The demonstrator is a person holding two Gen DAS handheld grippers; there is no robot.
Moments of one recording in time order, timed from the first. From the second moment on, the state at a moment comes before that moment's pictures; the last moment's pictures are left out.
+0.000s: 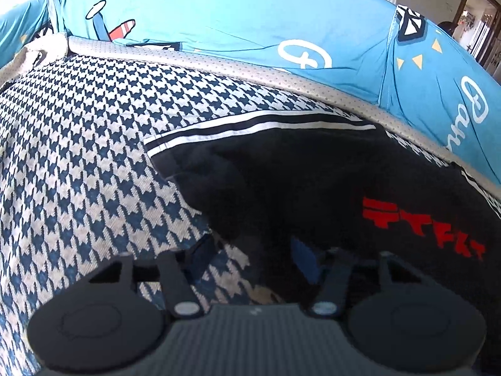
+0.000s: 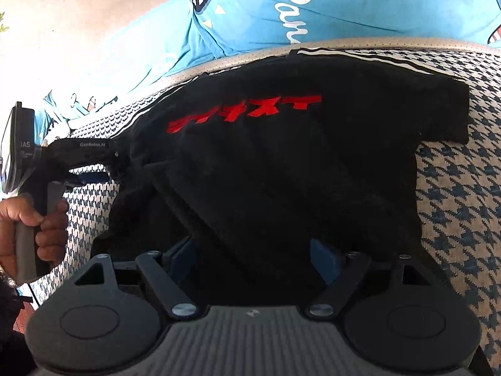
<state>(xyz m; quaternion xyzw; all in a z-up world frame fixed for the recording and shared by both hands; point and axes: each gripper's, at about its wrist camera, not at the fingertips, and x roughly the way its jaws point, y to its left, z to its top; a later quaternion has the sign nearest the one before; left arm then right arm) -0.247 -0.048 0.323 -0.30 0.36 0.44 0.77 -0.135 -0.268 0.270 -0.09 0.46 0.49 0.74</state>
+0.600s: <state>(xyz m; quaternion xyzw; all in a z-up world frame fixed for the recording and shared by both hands) -0.226 -0.049 0.334 -0.10 0.37 0.55 0.74 -0.137 -0.266 0.268 -0.10 0.46 0.49 0.74</state>
